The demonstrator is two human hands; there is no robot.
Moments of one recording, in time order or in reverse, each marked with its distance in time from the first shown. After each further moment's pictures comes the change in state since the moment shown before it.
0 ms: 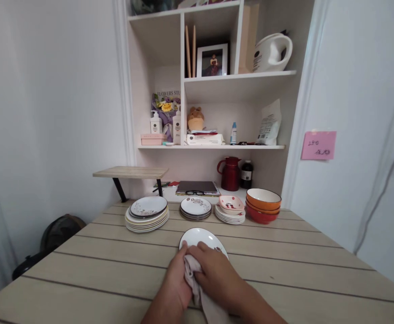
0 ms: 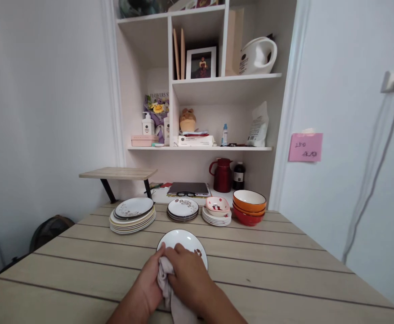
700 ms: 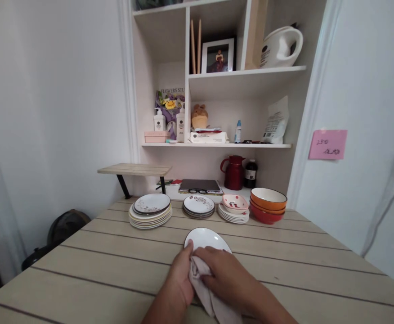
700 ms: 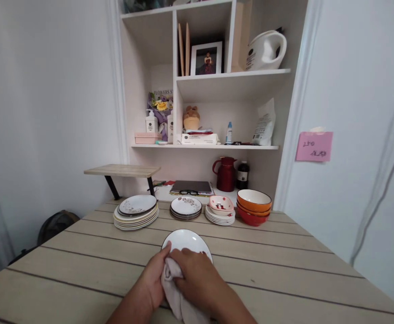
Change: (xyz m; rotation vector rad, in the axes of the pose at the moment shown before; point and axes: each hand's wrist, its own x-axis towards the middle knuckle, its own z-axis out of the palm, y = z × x) left_hand 0.004 0.001 -0.003 -0.002 0.049 -0.056; right_hand -0.010 0.008 -0.011 0.029 -0.066 -0.036
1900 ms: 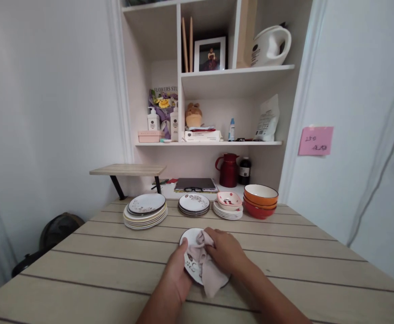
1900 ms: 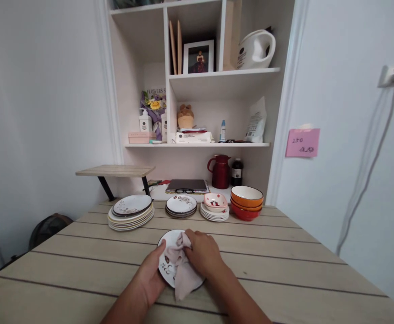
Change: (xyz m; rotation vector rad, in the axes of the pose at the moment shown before) left_hand -0.002 0.000 0.004 0.024 0.009 0.071; right_hand 0.024 0.045 0.003 -0.101 0.153 0.277
